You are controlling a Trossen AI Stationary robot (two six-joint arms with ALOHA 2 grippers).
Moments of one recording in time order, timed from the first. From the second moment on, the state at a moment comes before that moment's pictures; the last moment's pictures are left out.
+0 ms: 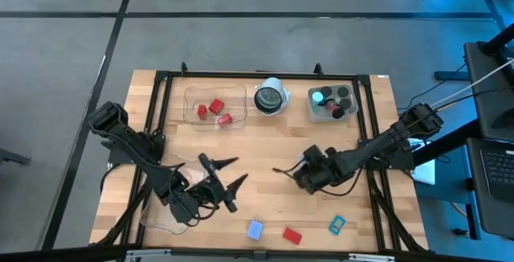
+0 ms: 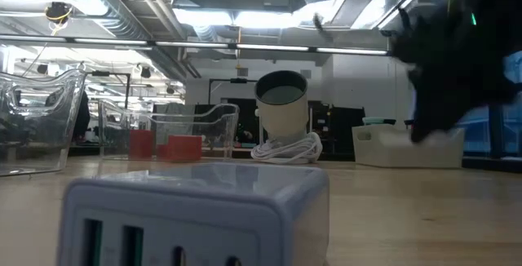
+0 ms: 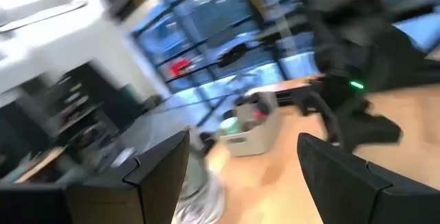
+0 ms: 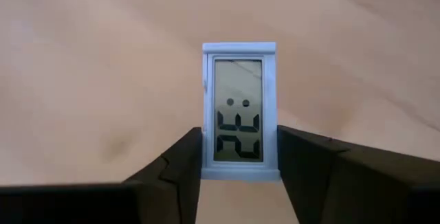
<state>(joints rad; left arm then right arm) -0.73 1.59 1.10 0.29 -1.40 0.27 0.50 1.57 0.87 -0.71 0.45 1.43</state>
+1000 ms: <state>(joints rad) -0.56 1.59 1.10 0.26 -0.70 0.56 0.51 1.57 1.42 -0.56 0.16 0.88</state>
